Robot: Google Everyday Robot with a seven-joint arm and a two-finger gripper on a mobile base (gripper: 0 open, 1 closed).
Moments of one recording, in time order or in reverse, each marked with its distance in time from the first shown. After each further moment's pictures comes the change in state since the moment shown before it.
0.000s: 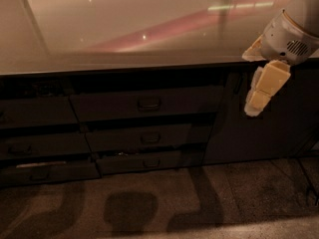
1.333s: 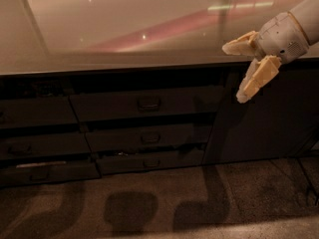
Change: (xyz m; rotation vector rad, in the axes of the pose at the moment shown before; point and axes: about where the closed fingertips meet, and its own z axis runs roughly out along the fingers) arm -0.032 -0.035 0.017 -0.116 -0.461 -0.170
